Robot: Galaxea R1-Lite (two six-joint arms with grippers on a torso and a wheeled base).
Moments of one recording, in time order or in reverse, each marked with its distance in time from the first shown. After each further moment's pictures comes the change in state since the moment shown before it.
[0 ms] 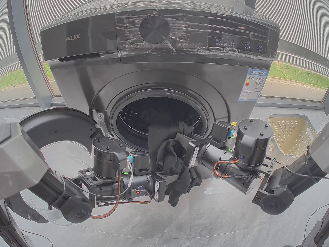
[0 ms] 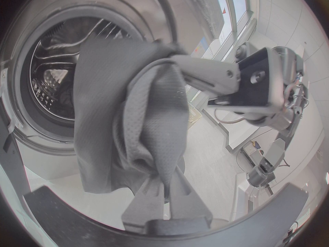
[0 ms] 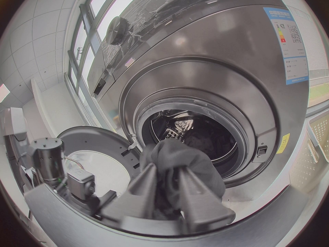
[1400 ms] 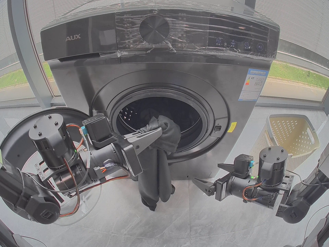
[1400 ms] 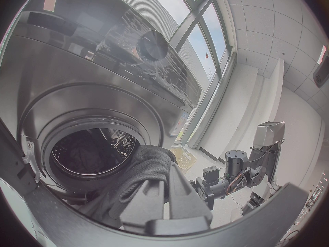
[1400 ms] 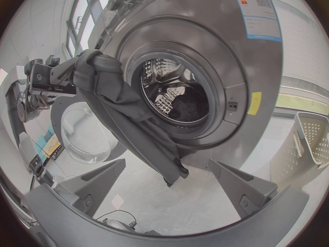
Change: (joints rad) left arm 0.045 -0.239 0.105 -0.304 0.034 -0.058; right arm -0.108 -0.077 0.353 -0.007 0.153 -0.110
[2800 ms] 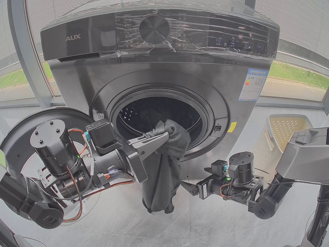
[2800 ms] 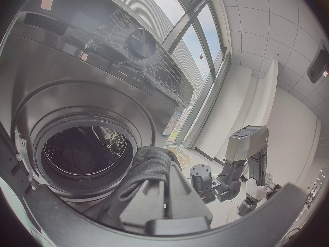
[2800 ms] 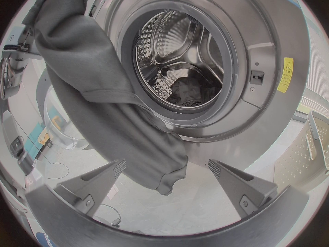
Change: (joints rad) left arm -0.039 0.018 0.026 -0.066 -0.006 0.003; right arm -0.048 0.314 -0.168 -0.064 0.044 -0.087
